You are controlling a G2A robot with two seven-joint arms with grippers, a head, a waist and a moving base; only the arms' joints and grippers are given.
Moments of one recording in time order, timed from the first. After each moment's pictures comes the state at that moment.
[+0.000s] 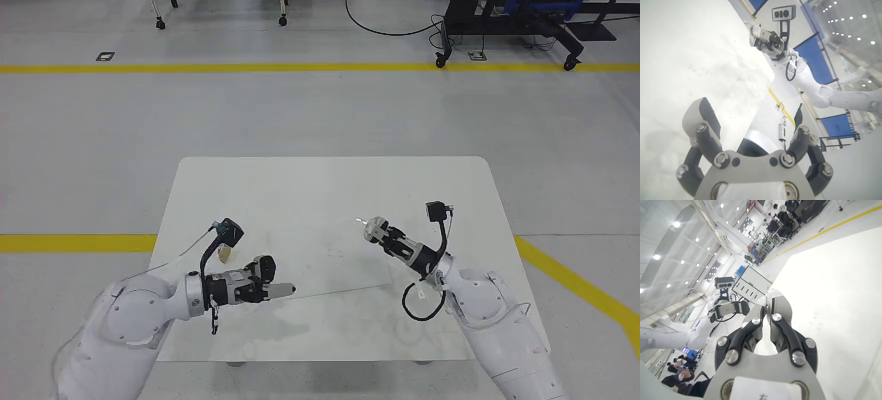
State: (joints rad) left arm 1.31 -1.09 -1.41 -1.85 0.20 -0.38 -1.01; right arm -1.12 -1.12 1.24 -1.36 -0.05 -0.64 0.51
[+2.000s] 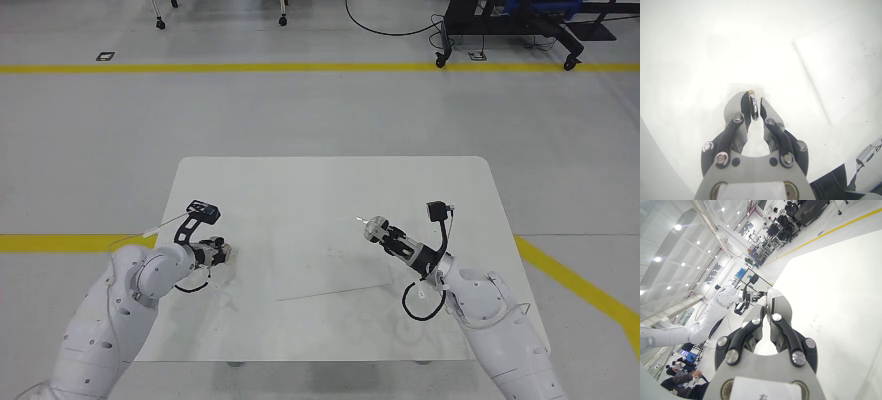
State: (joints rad) left arm 0.97 -1.09 -1.22 -1.36 0.89 -0.21 -0.90; right arm -1.12 -1.12 1.24 -1.36 -0.05 -0.64 0.52
